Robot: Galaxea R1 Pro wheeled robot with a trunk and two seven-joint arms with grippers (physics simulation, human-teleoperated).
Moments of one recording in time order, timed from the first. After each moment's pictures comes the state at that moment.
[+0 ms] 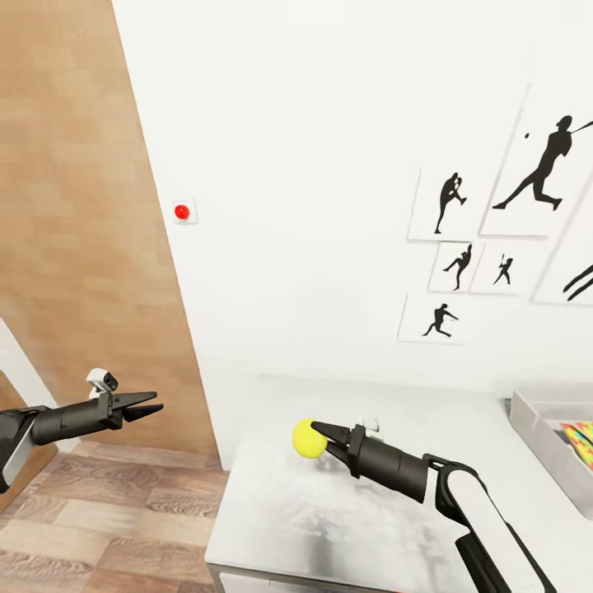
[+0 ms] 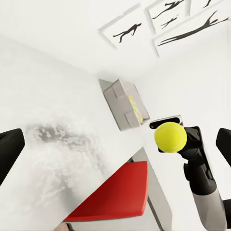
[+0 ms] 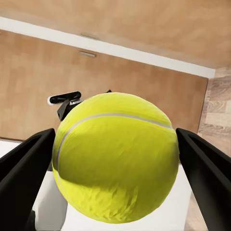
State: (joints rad) left arm -0.68 0.51 0.11 -0.79 0.27 0.92 -1.57; right arm -0.25 -0.11 0.18 -1.59 -1.48 0.91 0.02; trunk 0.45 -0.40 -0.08
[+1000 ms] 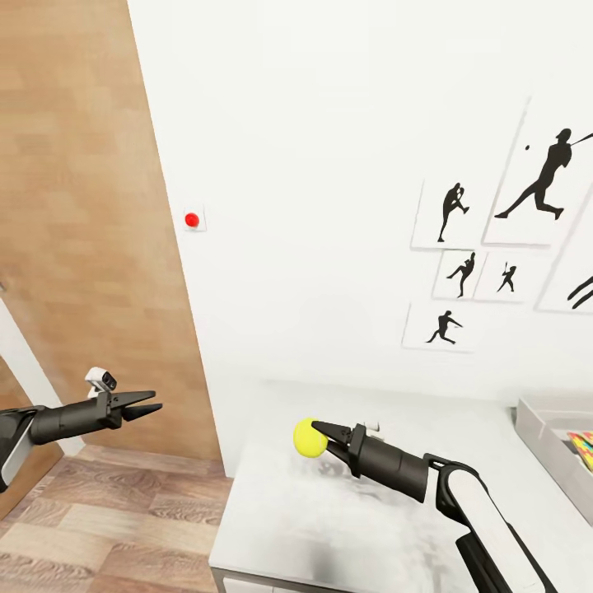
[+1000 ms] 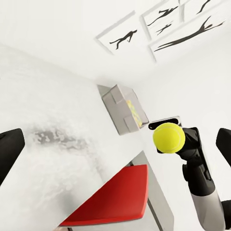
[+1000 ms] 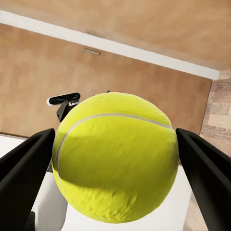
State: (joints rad) left arm -0.68 0.51 0.11 -0.79 0.27 0.92 -1.57; right arm -0.25 -0.11 0.18 -1.59 -1.48 0.91 0.02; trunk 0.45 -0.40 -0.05
